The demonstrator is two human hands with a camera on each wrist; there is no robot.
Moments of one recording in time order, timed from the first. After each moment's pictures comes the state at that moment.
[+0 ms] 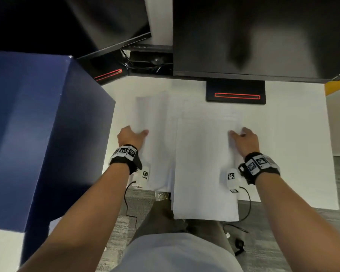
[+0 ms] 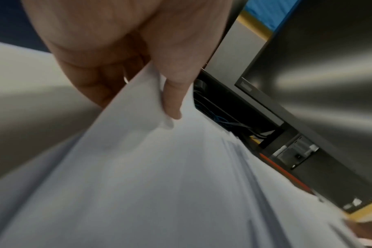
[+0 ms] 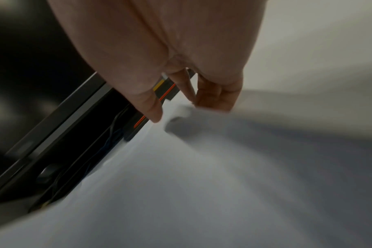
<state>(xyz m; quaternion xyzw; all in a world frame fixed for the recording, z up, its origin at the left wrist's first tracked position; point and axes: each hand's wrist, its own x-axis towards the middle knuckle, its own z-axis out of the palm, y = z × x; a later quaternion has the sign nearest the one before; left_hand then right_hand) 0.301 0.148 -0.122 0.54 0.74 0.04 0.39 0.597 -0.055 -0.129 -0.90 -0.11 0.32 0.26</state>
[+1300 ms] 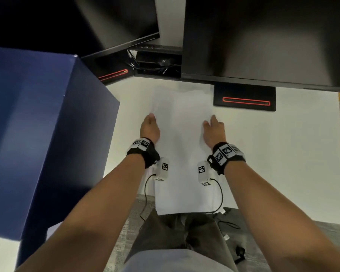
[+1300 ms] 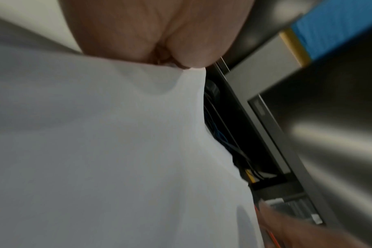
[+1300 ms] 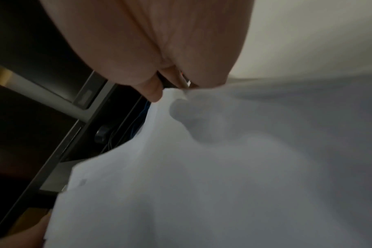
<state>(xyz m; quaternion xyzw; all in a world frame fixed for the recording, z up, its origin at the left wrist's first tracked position) 0.355 0.159 -0.140 0.50 0.66 0.15 0.54 0.534 0.050 -0.150 -0.86 -0.21 0.39 0.27</state>
